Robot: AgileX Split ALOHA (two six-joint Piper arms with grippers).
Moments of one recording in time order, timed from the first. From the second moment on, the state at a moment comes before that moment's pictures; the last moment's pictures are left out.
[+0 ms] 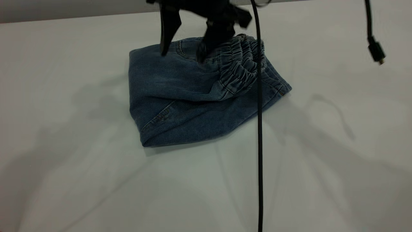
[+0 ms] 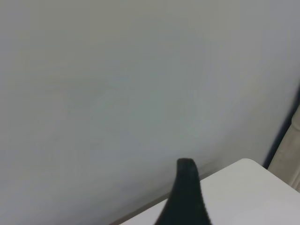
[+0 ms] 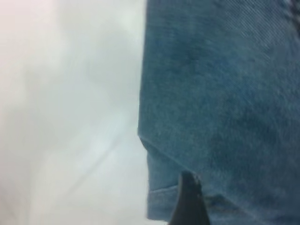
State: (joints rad) left arm -0.20 1.38 -1.15 -1.60 0.42 1.56; right arm 0.57 2.28 -1.77 0.50 0.87 -0.02
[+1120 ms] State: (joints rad) left arm -0.20 1.38 -1.15 -1.60 0.45 1.53; right arm 0.65 2.42 -1.81 0.29 0.81 0.28
